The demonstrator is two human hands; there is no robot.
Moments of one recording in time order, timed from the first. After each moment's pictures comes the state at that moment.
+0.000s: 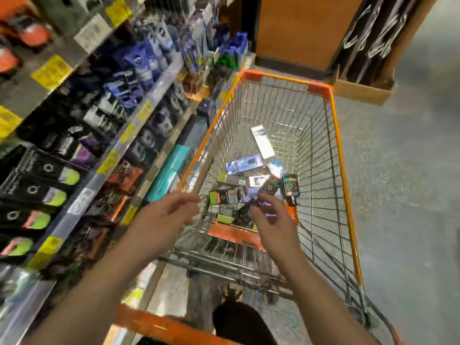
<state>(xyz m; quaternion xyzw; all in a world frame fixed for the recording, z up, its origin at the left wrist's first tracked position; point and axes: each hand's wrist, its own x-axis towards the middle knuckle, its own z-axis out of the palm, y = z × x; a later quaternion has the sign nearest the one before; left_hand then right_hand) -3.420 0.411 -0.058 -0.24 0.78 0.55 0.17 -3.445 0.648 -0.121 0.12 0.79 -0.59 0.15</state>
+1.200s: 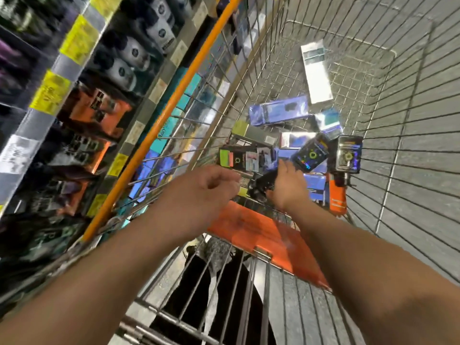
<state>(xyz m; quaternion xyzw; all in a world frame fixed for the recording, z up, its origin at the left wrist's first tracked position) -3.518 0.463 -0.197 -0.32 0.78 0.45 0.29 -3.589 0.646 -0.437 -0.10 0.93 -0.08 0.35</state>
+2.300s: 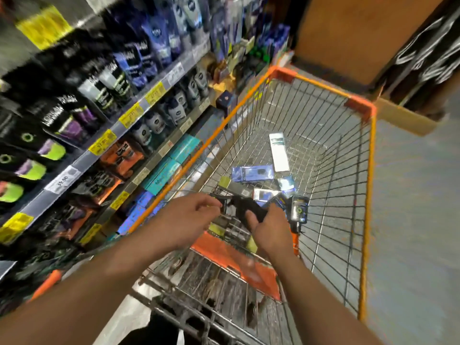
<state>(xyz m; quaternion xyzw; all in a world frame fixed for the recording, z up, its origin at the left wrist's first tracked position) -3.495 0.465 -0.107 -0.30 0.77 0.51 0.23 -3.557 0.658 -0.239 0.02 0.93 -0.29 0.21</state>
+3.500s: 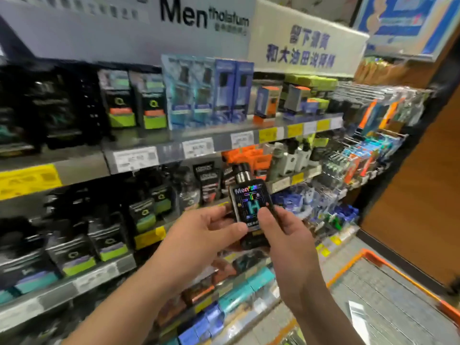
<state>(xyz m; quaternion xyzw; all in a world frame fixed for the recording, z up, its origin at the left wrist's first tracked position) -3.306 0.254 0.176 -0.23 0.69 0.66 -0.18 -3.427 0.367 0.142 -0.21 0.66 -0.70 0.20</state>
